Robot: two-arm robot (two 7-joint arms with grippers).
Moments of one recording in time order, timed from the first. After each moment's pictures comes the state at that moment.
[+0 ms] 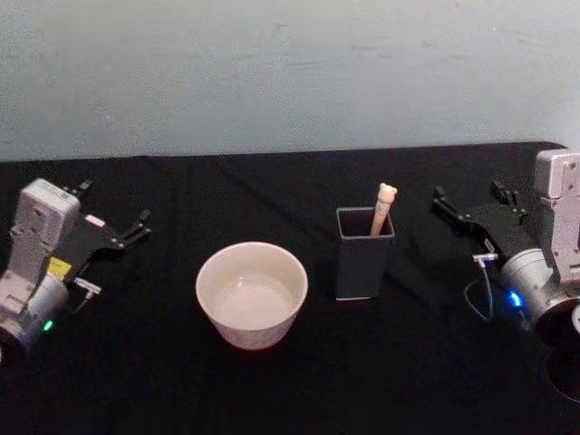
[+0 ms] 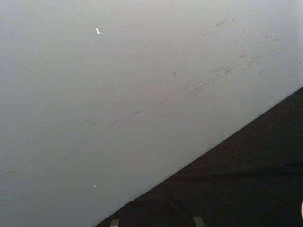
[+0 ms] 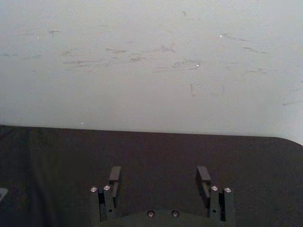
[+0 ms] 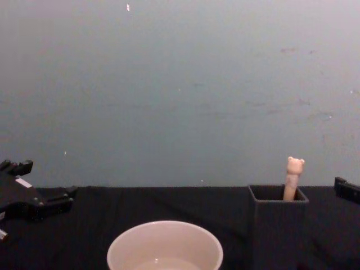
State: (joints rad) left arm -0.20 0.60 0.45 -1.41 -0.25 -0.12 0.03; right arm 0.17 0.31 -0.22 -1.39 0.33 0.02 -0.01
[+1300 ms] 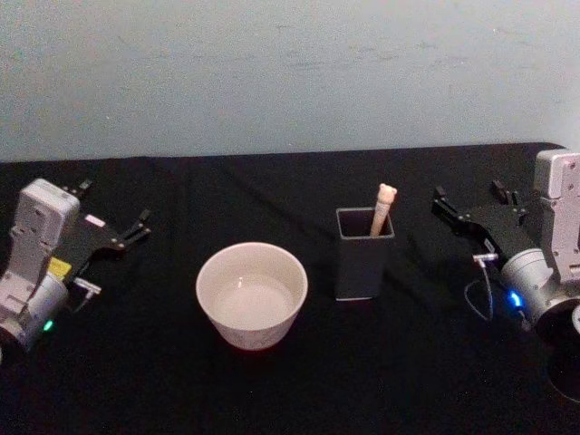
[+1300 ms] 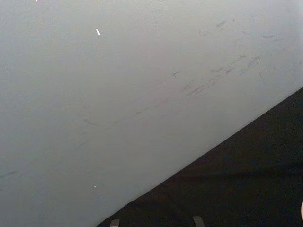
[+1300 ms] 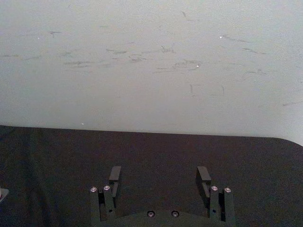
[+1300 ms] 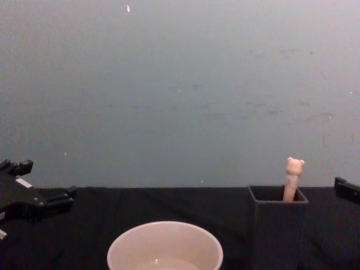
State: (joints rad) left arm -0.20 0.60 0.45 -1.41 -0.25 -0.12 0.03; right arm 0.17 0.31 -0.22 -1.39 0.33 0.02 -0.01
